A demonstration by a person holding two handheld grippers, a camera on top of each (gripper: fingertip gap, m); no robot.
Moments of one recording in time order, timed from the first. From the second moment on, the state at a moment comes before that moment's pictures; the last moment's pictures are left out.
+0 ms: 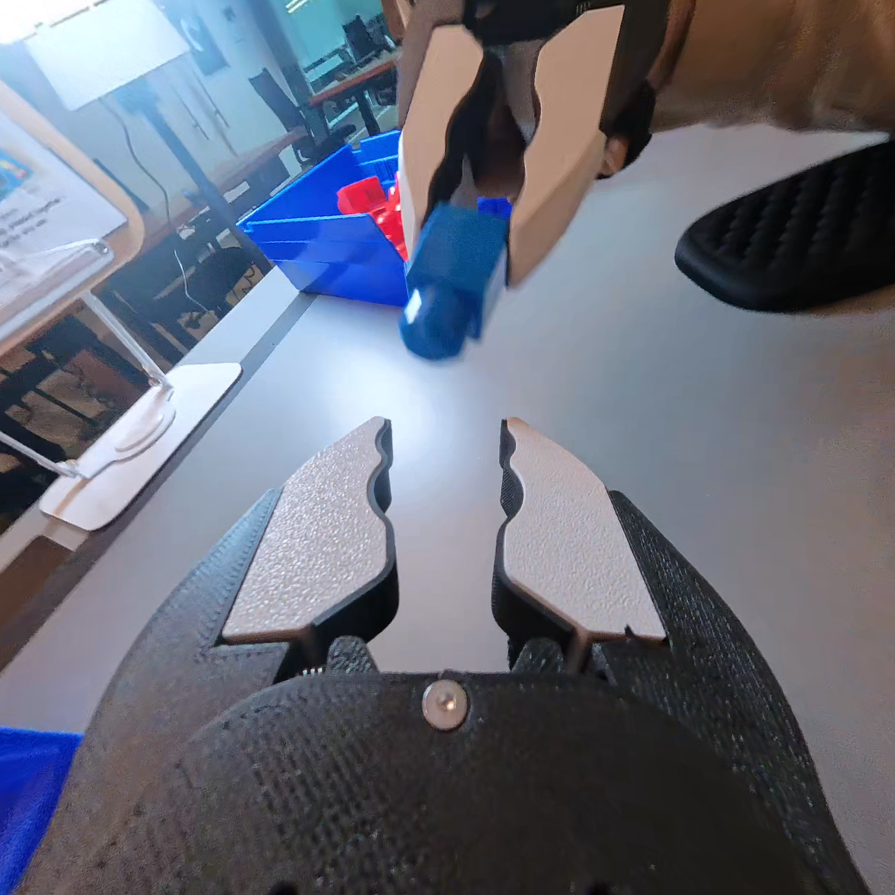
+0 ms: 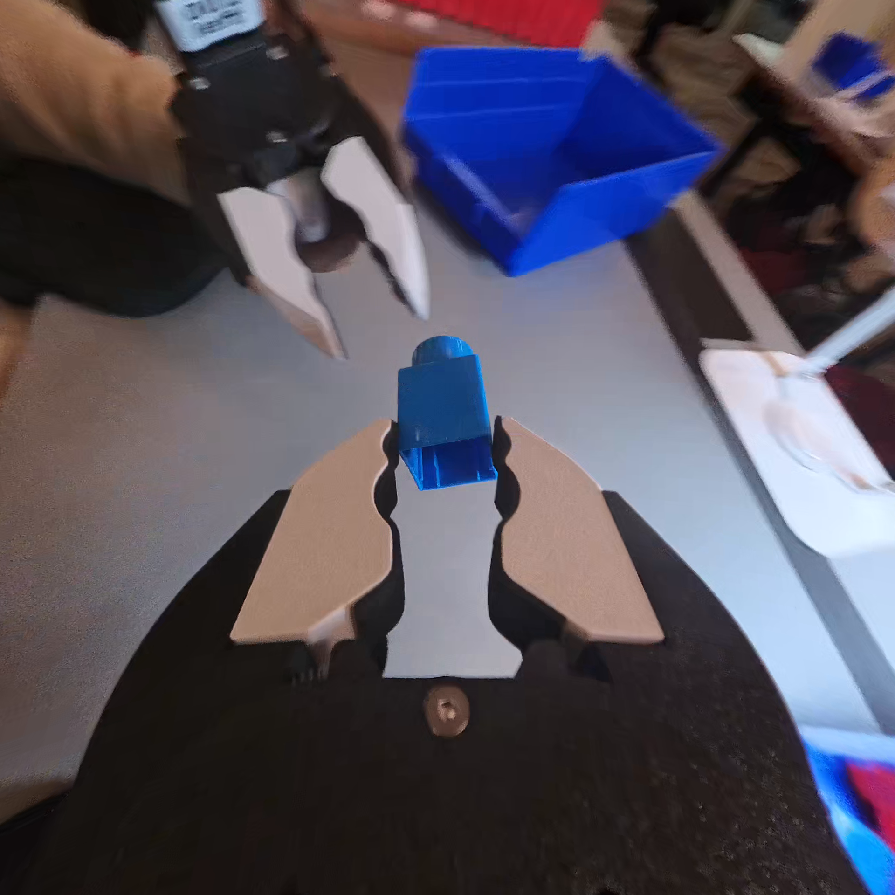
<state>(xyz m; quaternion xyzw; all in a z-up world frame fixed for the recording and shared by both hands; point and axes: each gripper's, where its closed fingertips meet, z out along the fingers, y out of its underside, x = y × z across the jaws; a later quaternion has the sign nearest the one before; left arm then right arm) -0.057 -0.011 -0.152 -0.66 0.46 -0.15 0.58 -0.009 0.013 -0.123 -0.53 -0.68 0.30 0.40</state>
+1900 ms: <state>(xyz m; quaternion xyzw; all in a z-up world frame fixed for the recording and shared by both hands) -0.101 0.053 -0.227 -0.70 0.60 0.17 0.36 0.294 0.191 -0.166 -0.82 -0.18 0.05 0.54</state>
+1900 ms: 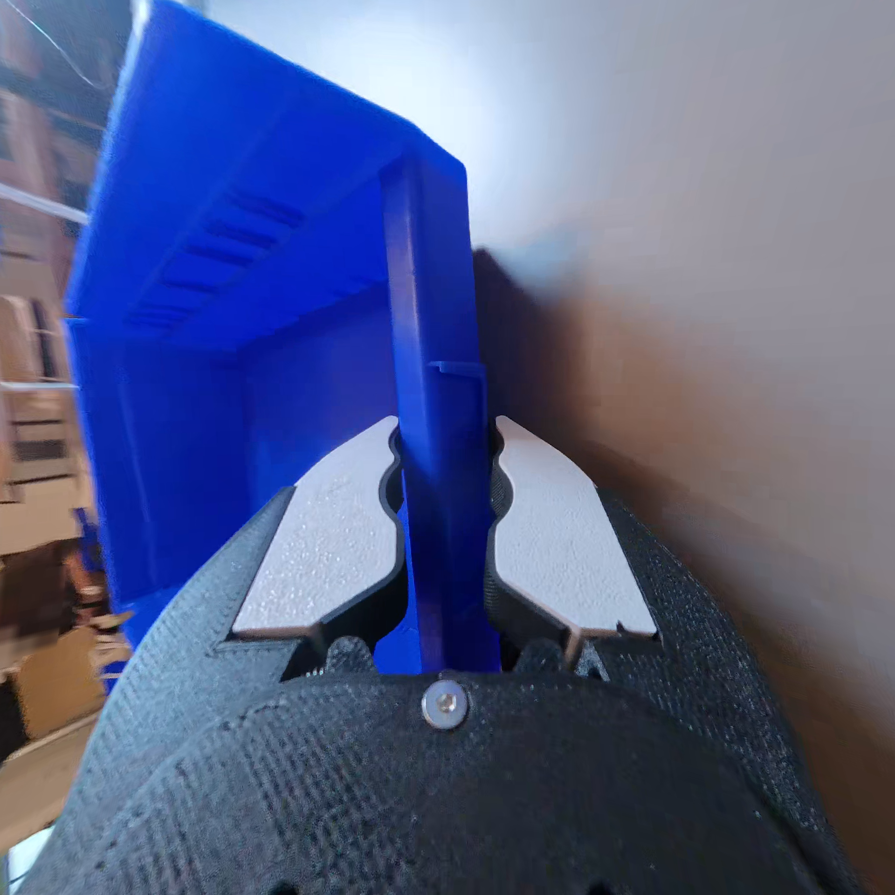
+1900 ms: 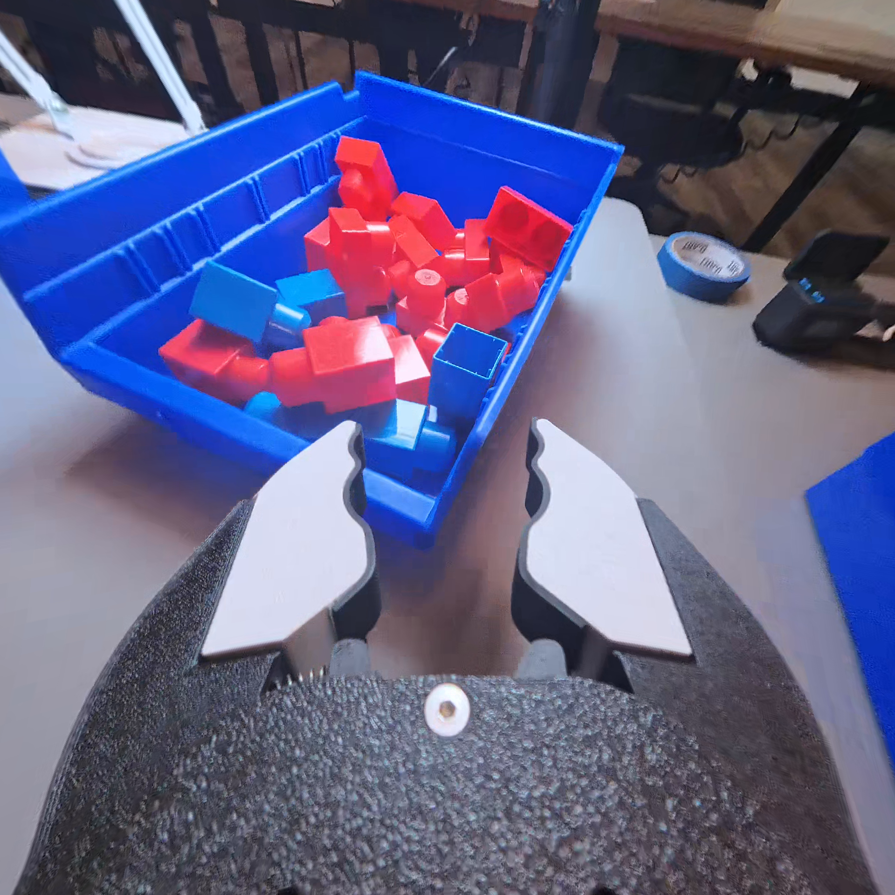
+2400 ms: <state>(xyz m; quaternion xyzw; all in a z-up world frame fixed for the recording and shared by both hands) 0.036 0.041 -0.161 -0.75 0.40 -0.17 0.50 0.276 0.151 -0.180 -0.84 -0.15 0.03 0.52</state>
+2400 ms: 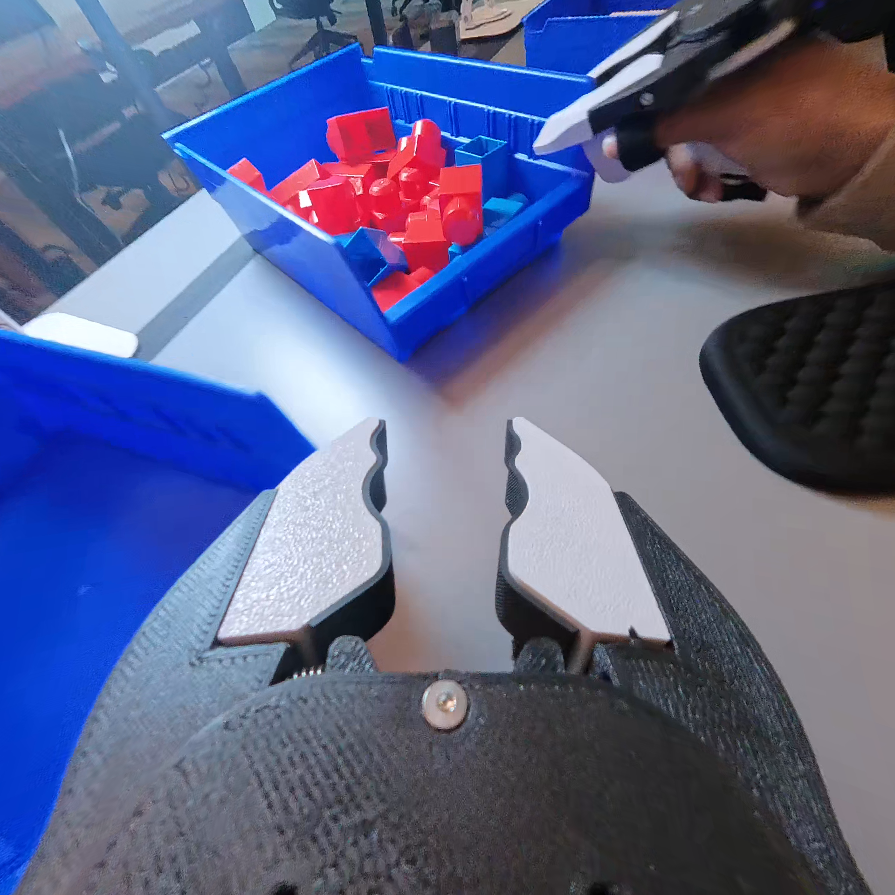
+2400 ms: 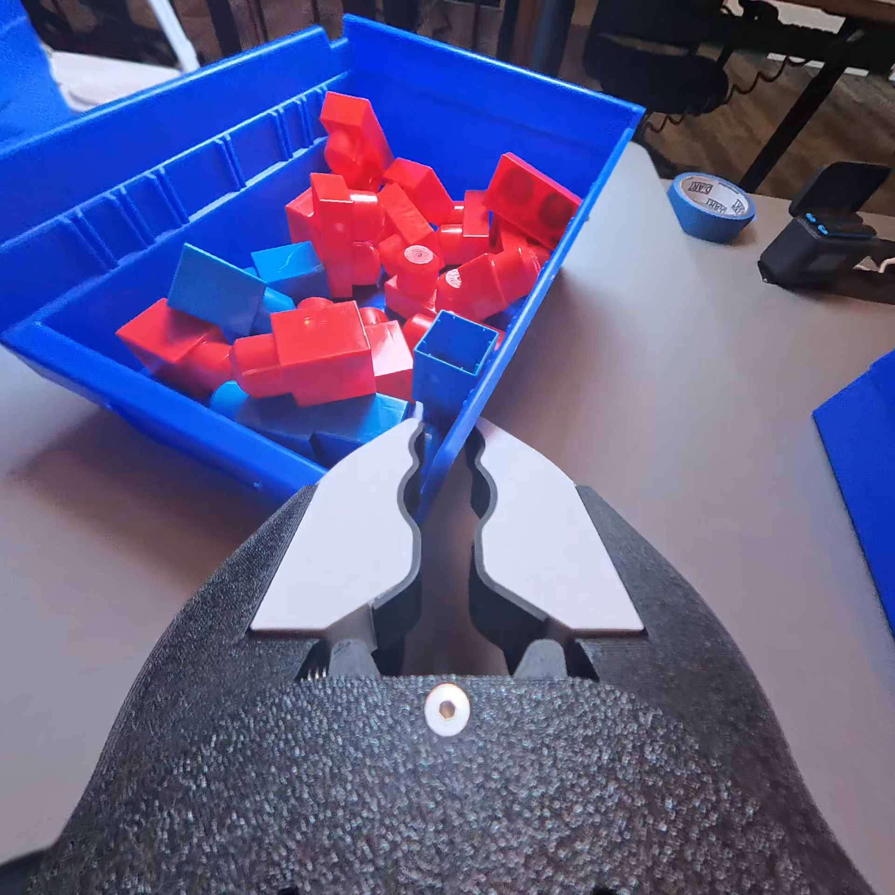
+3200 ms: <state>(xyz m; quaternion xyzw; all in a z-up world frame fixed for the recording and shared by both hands) 0.004 -0.049 -0.078 -0.68 0.37 -0.02 0.63 0.181 -0.062 -0.080 -0.66 -0.25 0.03 0.71</state>
